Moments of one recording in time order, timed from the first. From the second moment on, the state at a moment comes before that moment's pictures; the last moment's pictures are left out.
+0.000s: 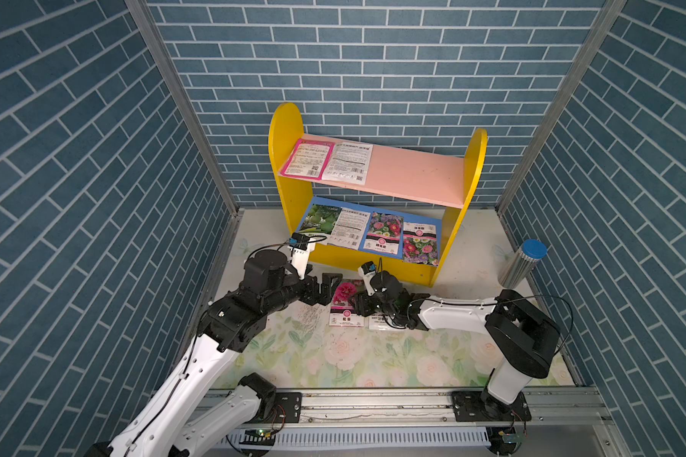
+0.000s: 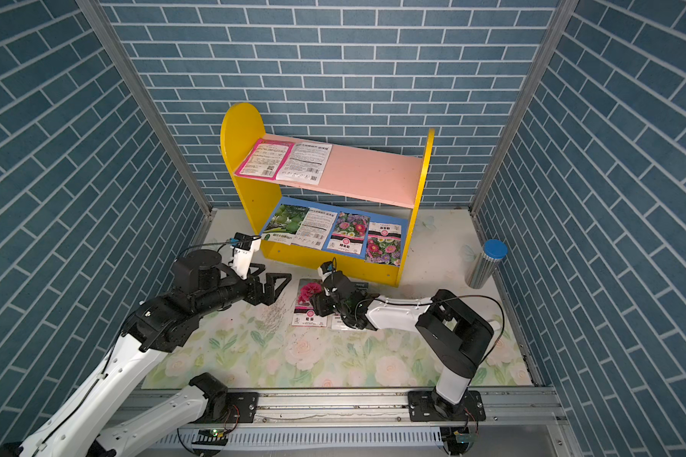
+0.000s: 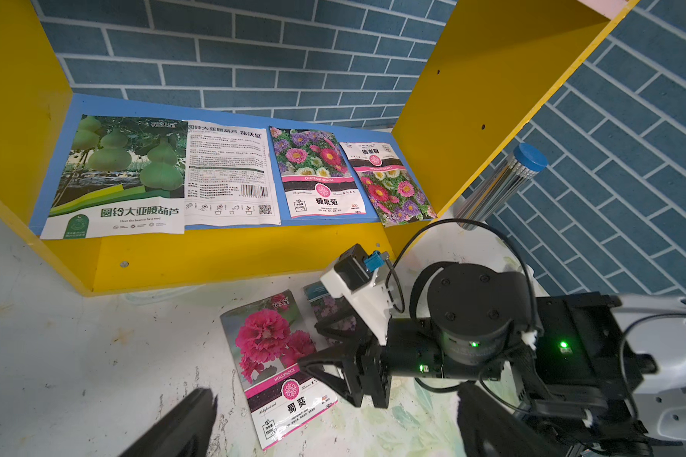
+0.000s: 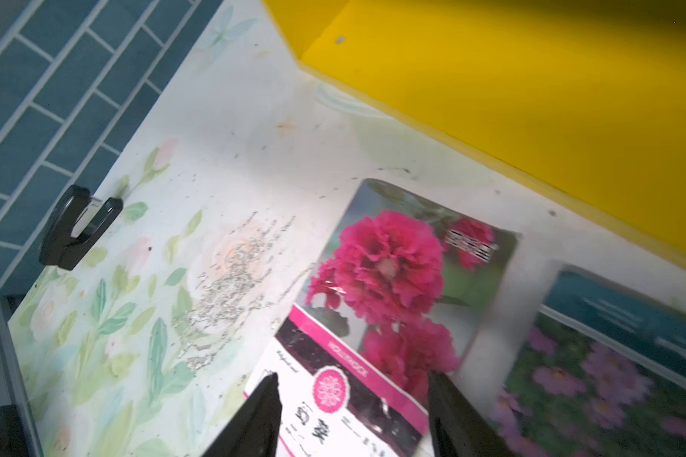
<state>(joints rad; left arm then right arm) -0.54 0.86 1.06 -0.67 0.17 -0.27 1.01 1.73 0.93 0.15 0.01 0.48</state>
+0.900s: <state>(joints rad) -0.54 0.83 1.06 -0.68 0.14 -0.27 1.10 1.93 1.06 0.02 0.16 0.45</state>
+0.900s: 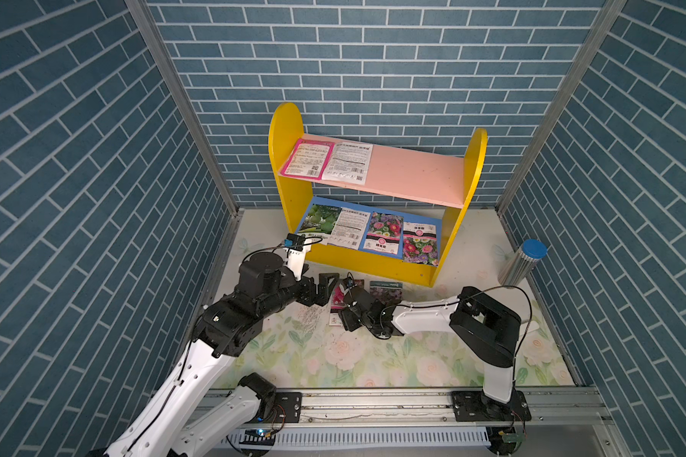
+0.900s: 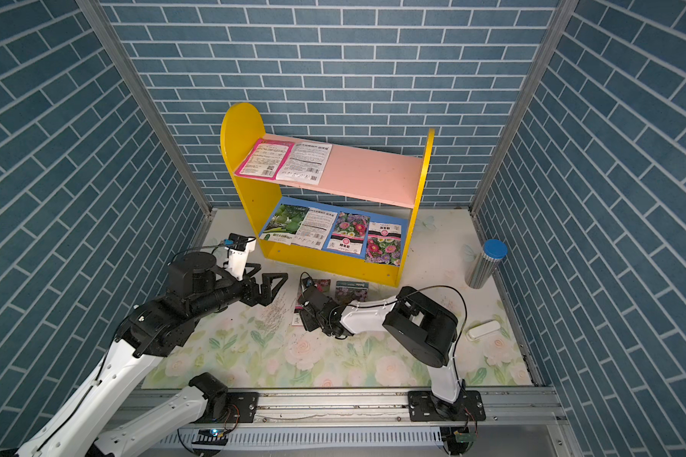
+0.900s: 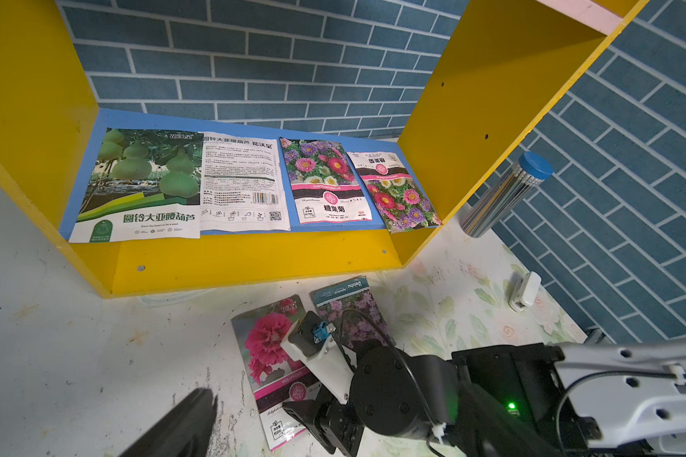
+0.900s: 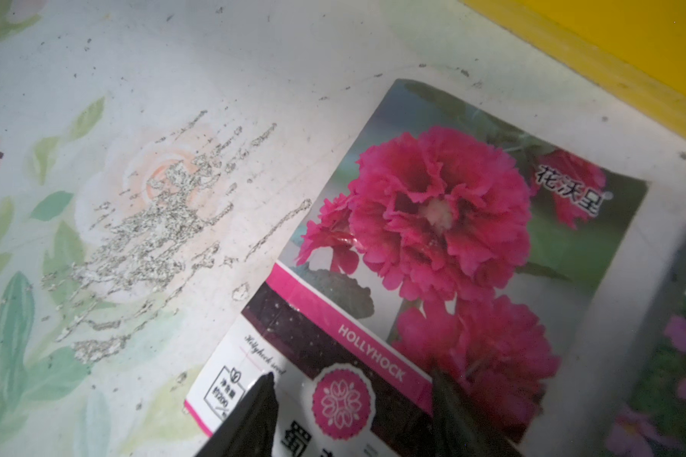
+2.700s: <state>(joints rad) -0.54 1.36 1.73 -0.38 0.09 -0.20 1.05 0.89 1.07 -0.26 0.17 0.16</state>
